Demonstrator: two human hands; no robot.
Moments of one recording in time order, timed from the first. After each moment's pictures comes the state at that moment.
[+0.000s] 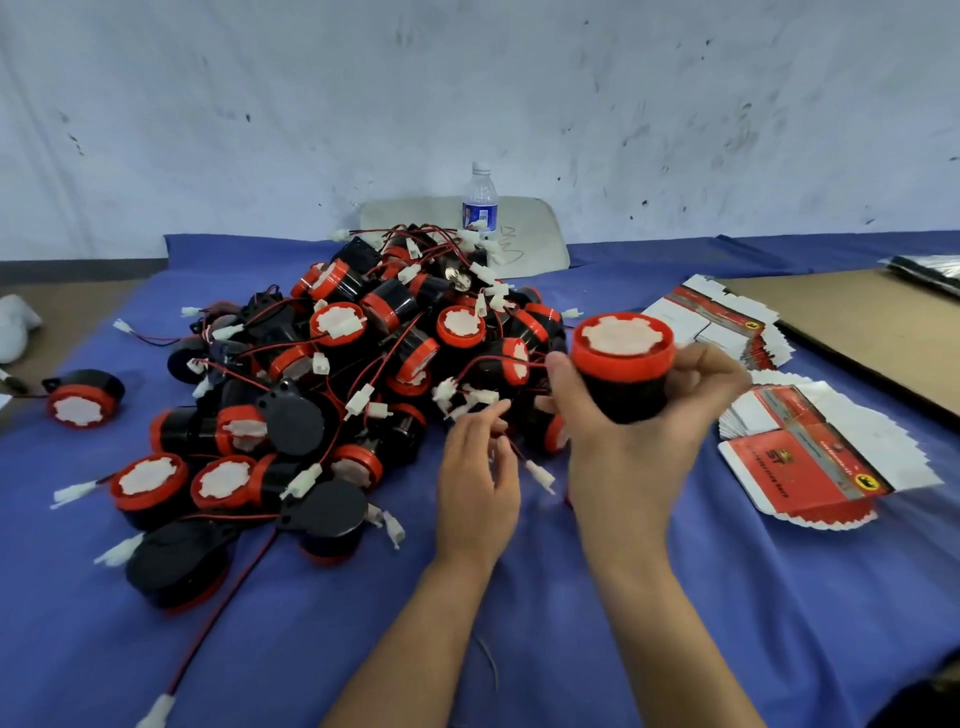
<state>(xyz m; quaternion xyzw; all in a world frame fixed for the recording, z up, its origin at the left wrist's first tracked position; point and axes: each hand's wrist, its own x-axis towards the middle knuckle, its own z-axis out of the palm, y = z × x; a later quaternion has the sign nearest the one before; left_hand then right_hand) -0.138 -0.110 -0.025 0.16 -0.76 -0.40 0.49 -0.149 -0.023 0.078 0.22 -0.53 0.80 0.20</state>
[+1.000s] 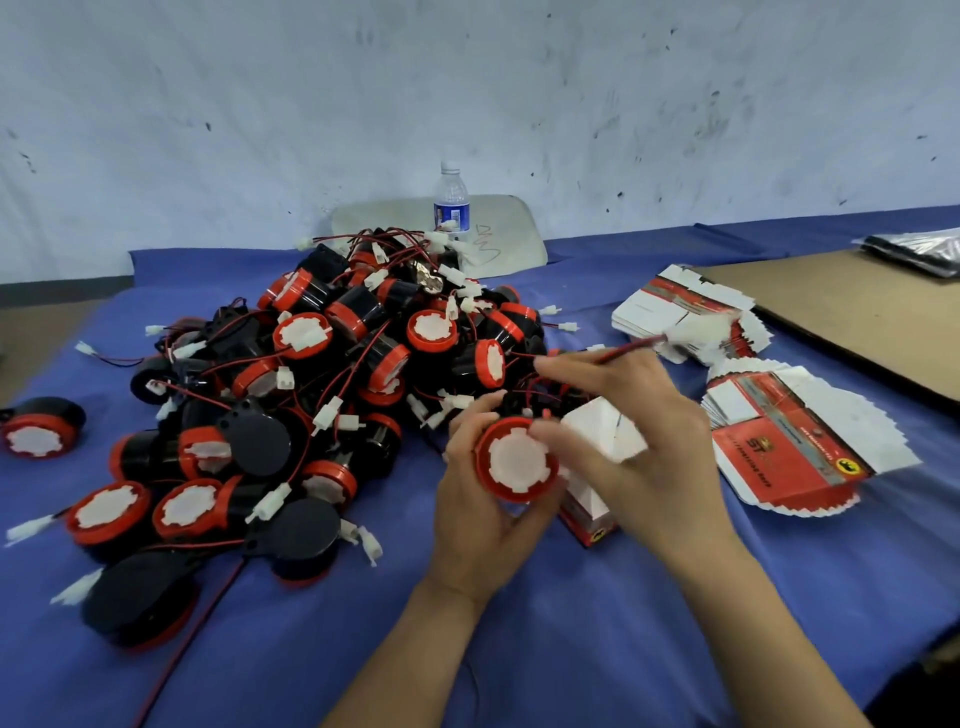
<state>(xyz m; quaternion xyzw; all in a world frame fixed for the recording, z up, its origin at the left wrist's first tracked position) -0.130 -0.091 -0.018 0.03 -0.74 -0.42 0.53 -0.192 0.023 0.074 0.53 -0.63 0.54 0.20</state>
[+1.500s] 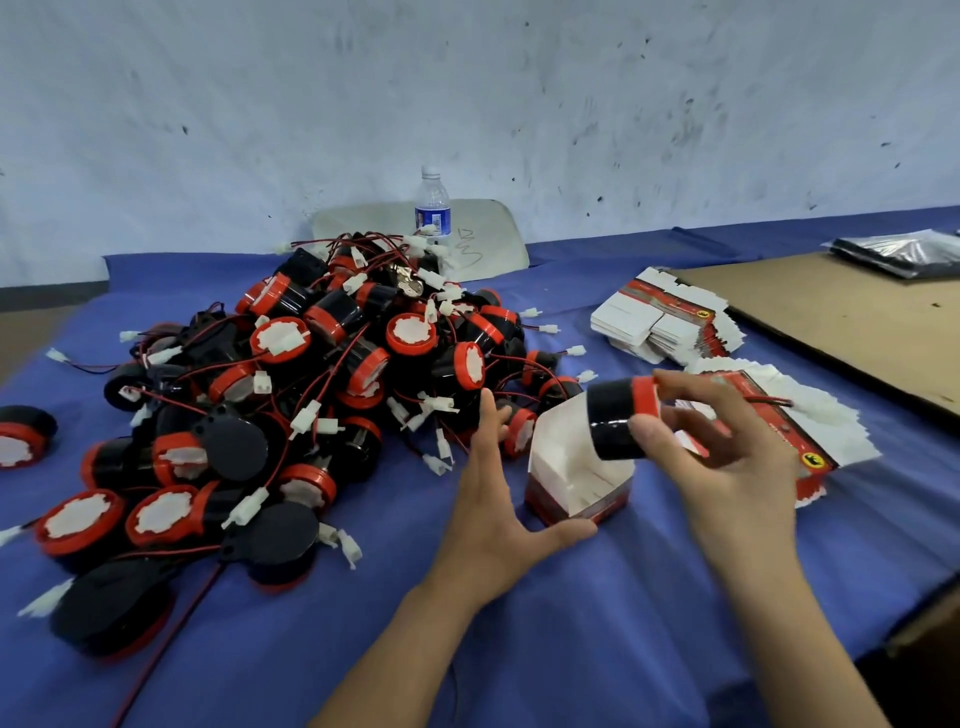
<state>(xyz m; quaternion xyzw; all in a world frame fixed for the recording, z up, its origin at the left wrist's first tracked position) -0.135 -0.080 -0.020 0.06 -0.83 -0.46 0.31 -0.210 0.072 0.055 0.31 -0.64 0.70 0.10</state>
